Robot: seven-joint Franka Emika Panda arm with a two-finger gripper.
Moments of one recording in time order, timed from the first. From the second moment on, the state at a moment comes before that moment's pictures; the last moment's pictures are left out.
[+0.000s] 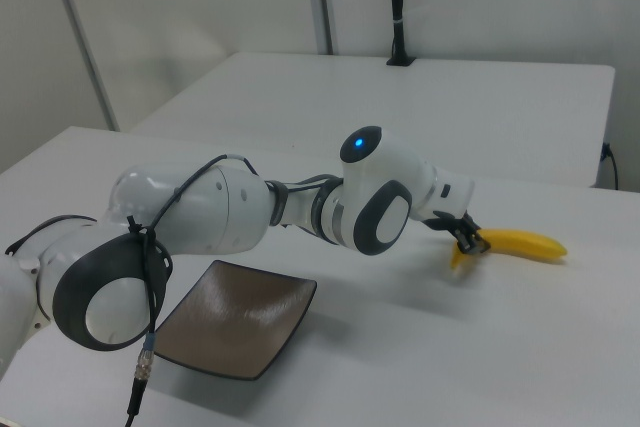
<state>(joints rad) -0.17 0.97 -0.23 -1.16 -0.03 2.76 0.67</state>
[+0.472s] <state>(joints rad) -0.17 0.83 -0.18 -1.21 -0.03 2.74 0.60</state>
